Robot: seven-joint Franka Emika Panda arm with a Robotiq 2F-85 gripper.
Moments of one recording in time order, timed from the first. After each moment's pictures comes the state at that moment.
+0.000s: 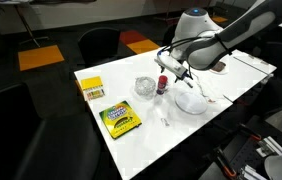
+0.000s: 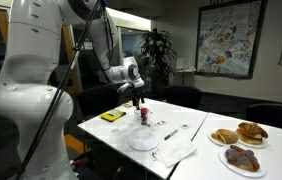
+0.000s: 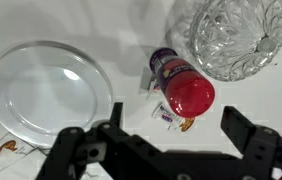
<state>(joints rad) 0.17 0.31 -0.05 -2.22 -0.28 2.69 1.68</state>
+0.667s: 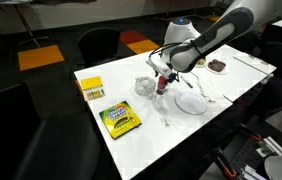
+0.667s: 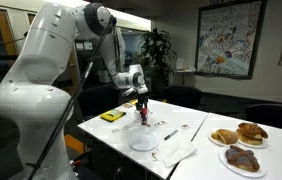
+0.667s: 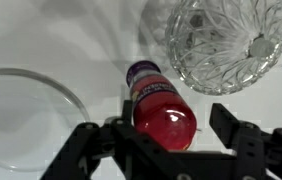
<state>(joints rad) 0.18 0.52 -0.07 -2.03 -0.15 2.69 1.68</state>
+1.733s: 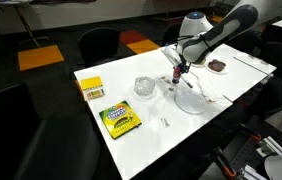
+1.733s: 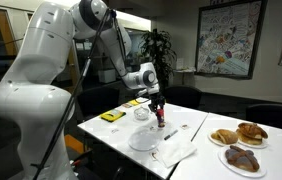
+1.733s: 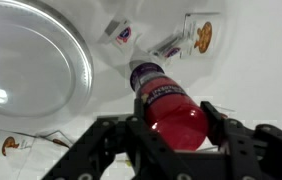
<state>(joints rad) 0.23 0.49 -0.30 -2.06 -0.17 2.68 1.87</state>
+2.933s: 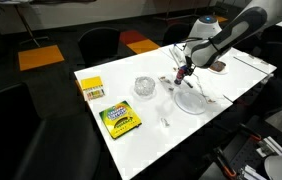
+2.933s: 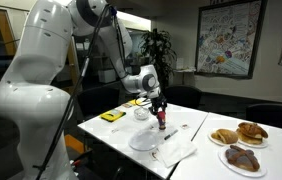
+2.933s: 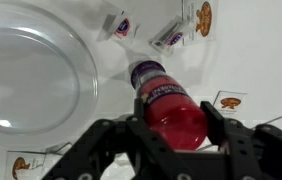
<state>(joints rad) 0.18 0.45 -0.30 -2.18 -0.15 2.84 1.96</state>
